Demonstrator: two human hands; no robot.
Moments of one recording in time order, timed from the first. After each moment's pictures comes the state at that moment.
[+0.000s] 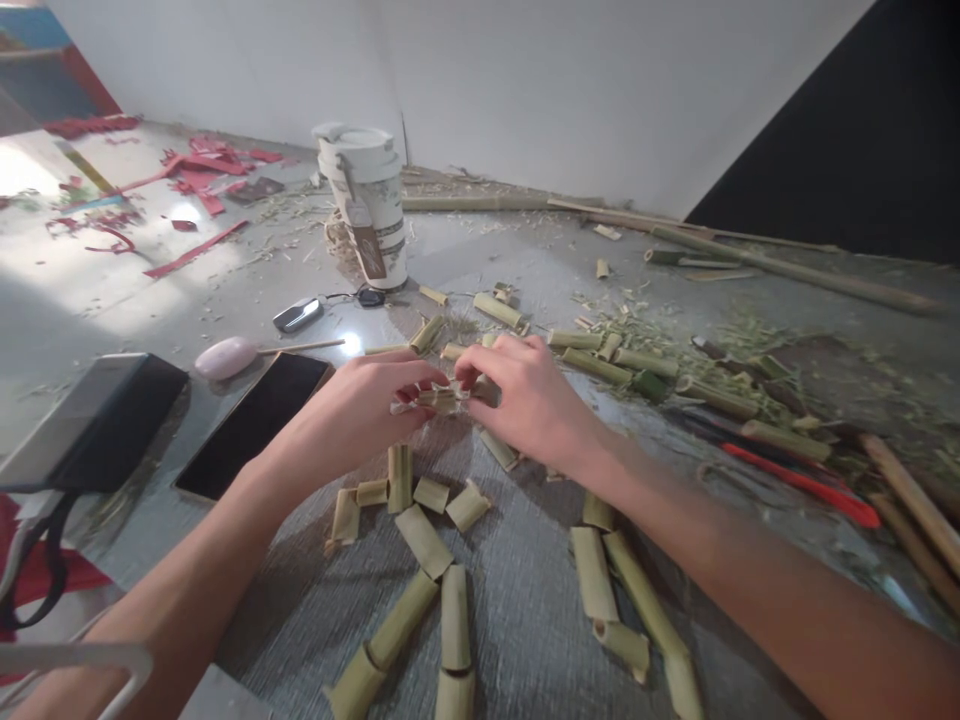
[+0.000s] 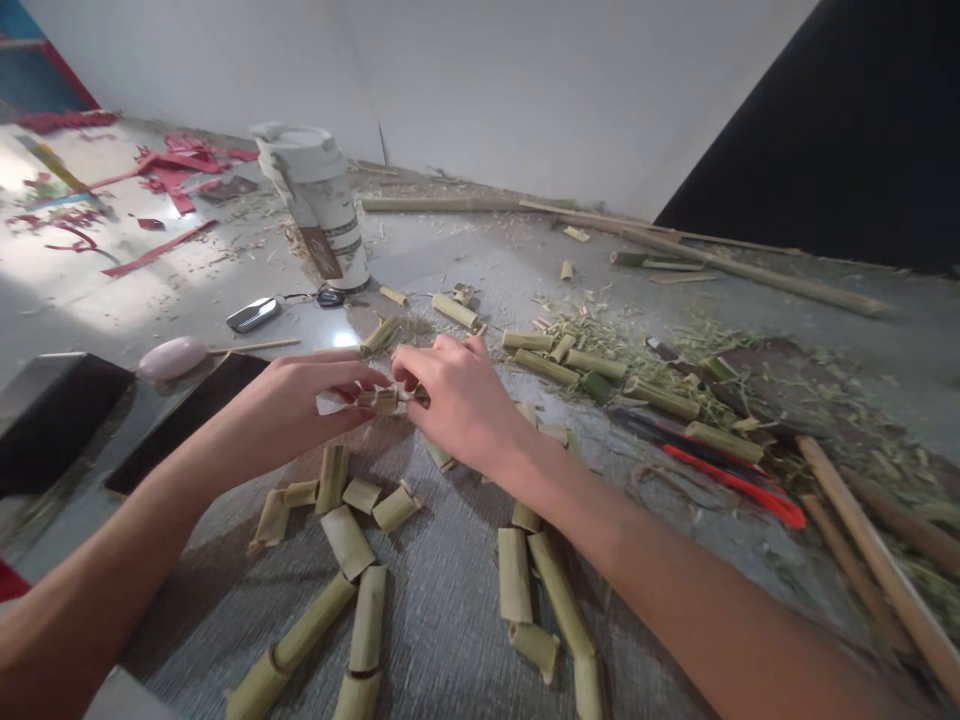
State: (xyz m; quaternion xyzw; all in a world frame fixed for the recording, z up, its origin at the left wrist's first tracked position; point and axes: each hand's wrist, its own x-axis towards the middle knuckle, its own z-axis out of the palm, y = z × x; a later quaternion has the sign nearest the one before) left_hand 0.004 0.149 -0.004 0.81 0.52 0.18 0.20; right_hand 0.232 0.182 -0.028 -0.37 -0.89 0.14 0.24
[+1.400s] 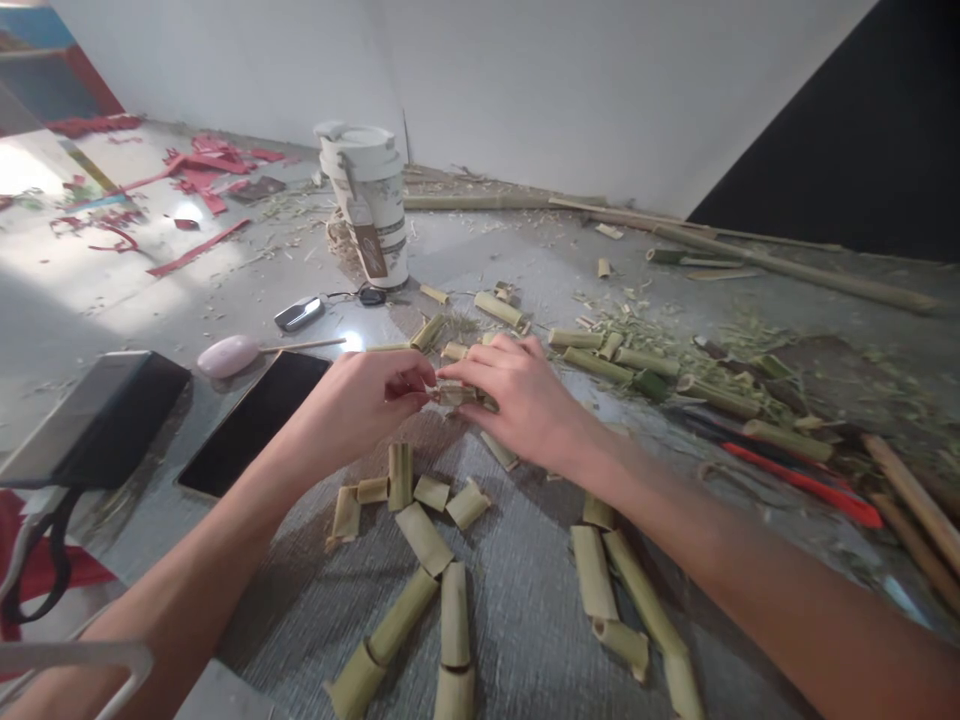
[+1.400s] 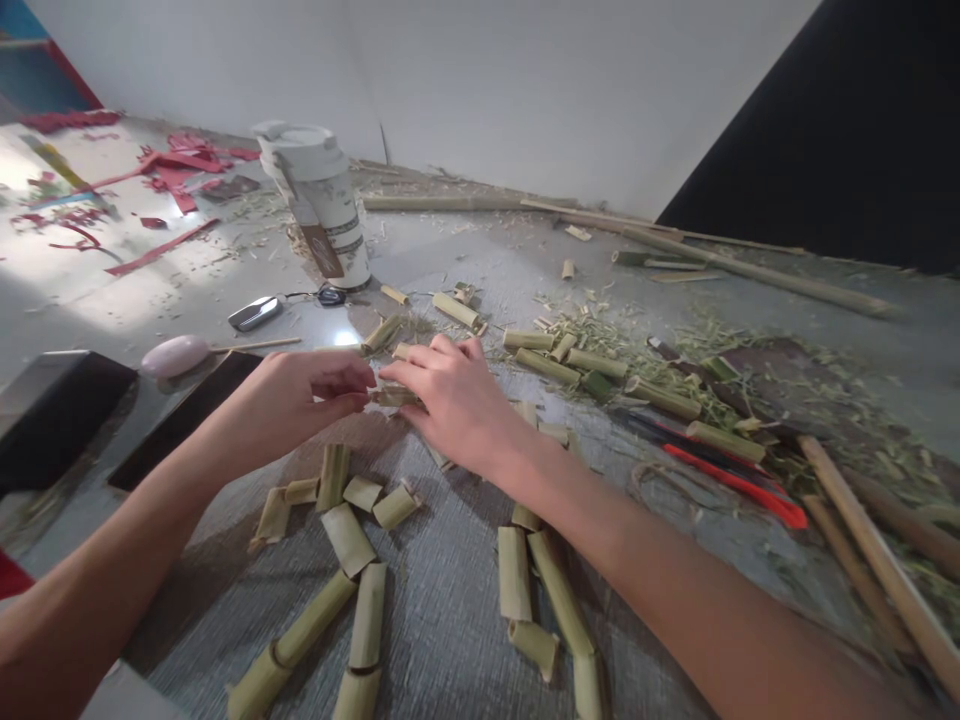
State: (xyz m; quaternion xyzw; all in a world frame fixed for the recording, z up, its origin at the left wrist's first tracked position) left_hand 0.005 0.151 -0.004 0.76 0.55 0.22 0.27; right_hand 0.233 0.180 -0.027 -0.34 -0.91 0.11 0.20
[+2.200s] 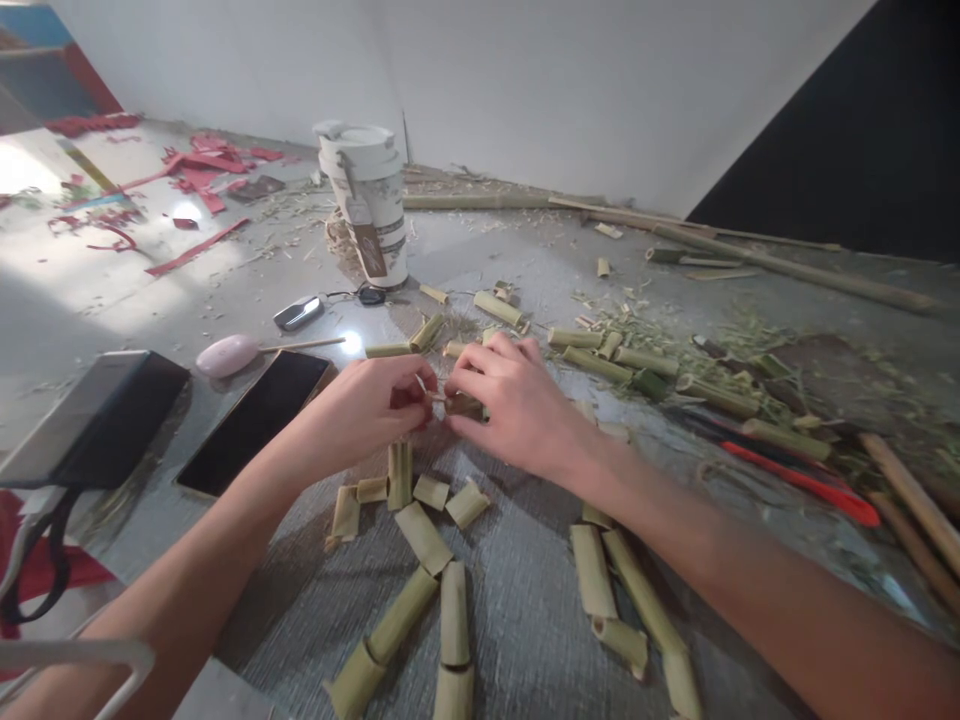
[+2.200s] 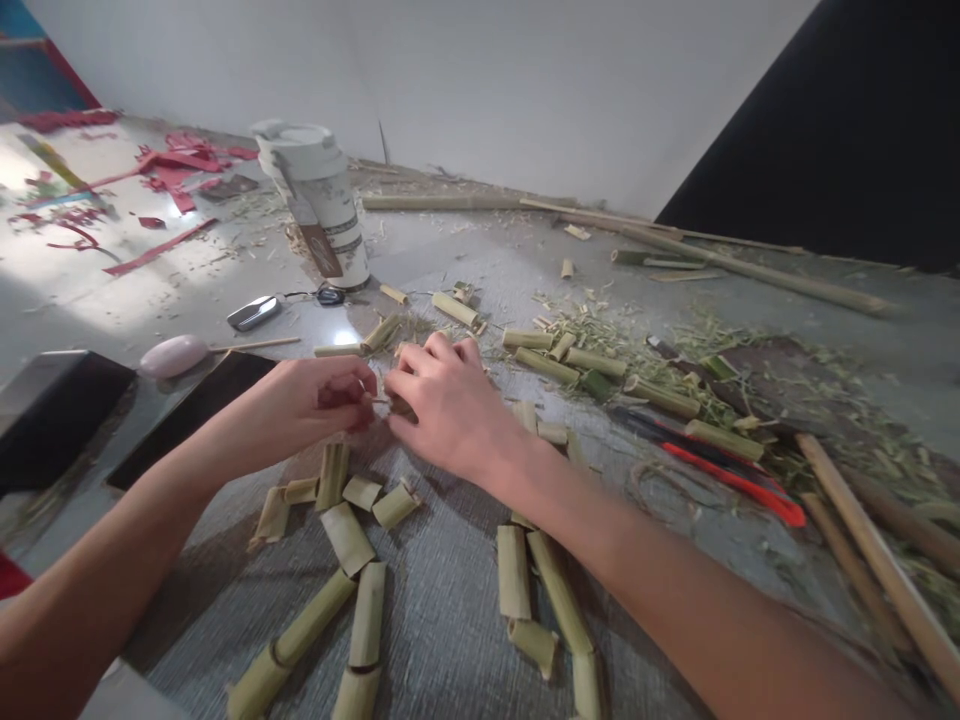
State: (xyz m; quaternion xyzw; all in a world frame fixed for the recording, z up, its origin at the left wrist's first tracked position) left_hand 0.007 0.147 -0.003 0.73 0.54 0.20 0.37; right_hand 0.228 0.175 -0.028 -0.34 -0.92 0.07 0.18
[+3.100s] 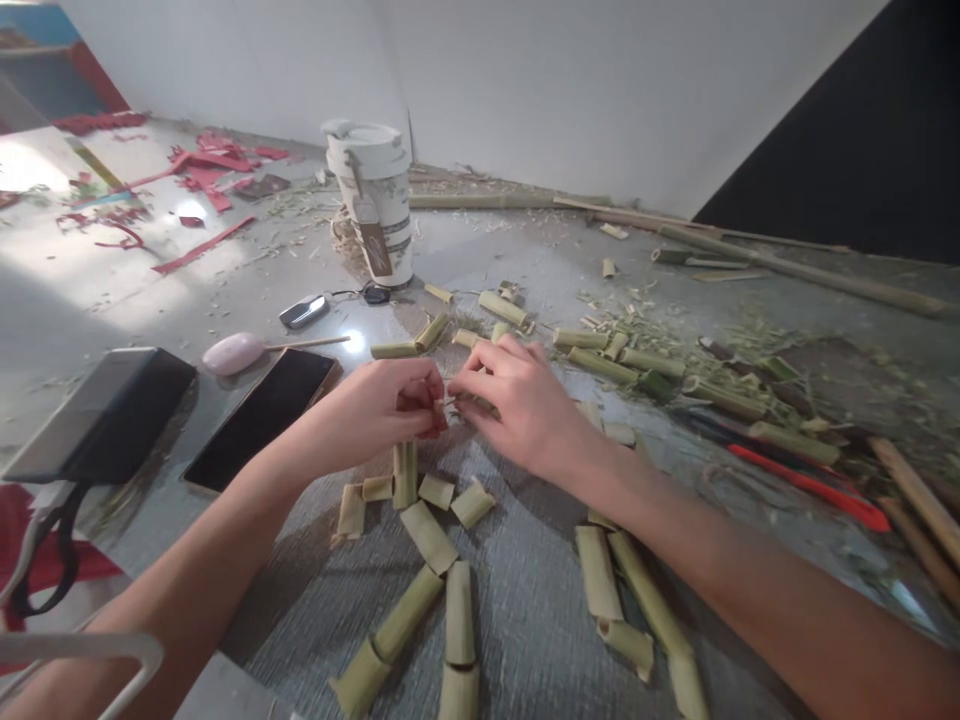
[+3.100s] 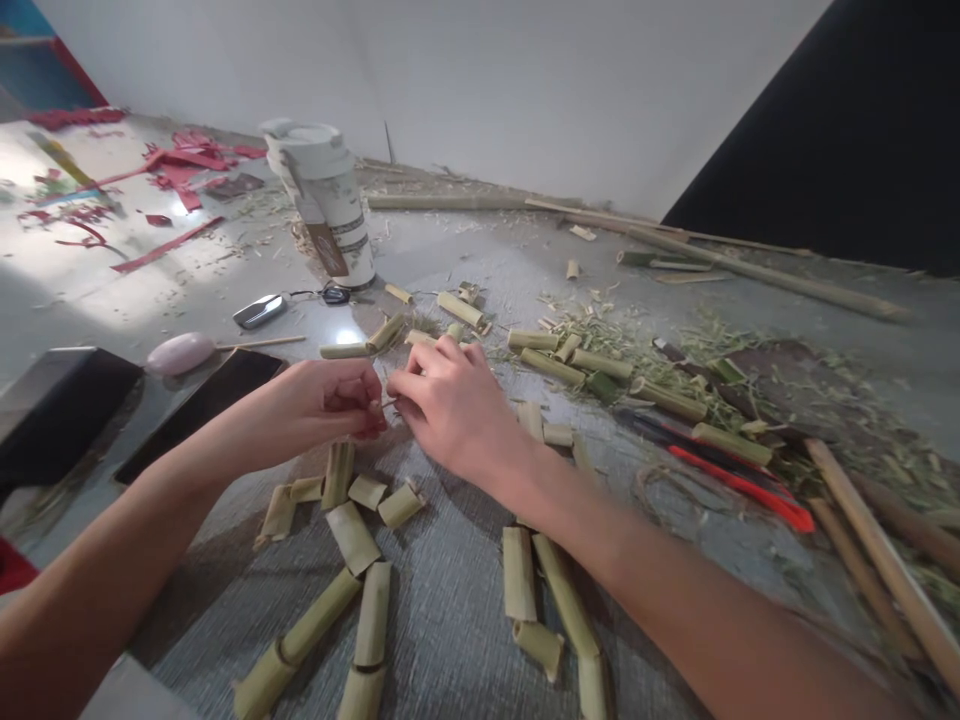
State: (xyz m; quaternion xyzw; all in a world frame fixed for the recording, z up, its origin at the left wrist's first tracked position) left_hand 0.005 0.148 -0.006 0.69 0.49 0.22 0.48; right_hand 0.227 0.172 -0.029 -0.34 -0.91 0.09 0.21
